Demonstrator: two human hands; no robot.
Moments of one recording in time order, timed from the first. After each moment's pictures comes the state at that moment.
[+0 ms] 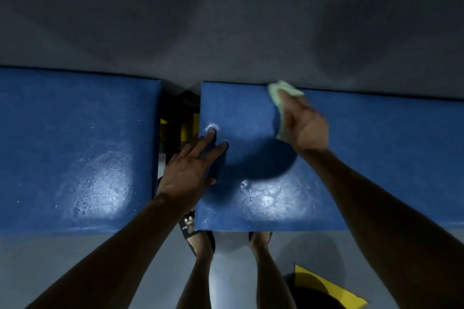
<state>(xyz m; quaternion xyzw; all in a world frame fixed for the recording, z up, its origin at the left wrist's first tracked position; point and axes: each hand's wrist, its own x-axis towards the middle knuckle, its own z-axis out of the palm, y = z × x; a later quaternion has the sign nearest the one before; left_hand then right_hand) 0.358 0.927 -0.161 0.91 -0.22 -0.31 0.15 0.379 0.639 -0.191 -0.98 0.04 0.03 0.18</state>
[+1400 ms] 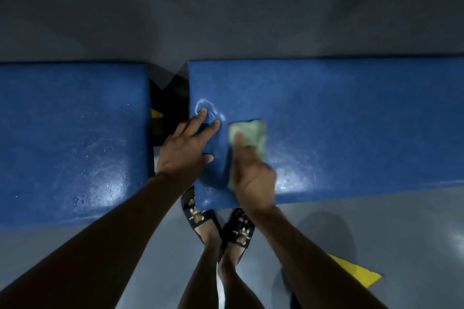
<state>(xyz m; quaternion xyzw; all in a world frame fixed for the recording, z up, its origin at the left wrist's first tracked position) 0.350 0.924 -0.169 0.92 -0.22 -0.28 0.14 0.240 0.782 -0.193 -0.97 0.16 0.00 0.19</state>
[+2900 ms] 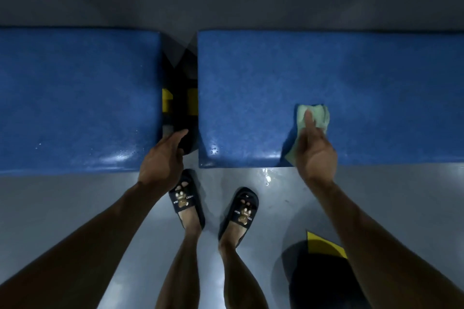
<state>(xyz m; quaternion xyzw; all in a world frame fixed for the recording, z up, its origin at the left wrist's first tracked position) 0.242 0.999 -0.177 0.93 -0.08 -0.23 0.27 0.165 0.677 -0.187 -0.91 0.33 0.01 0.24</state>
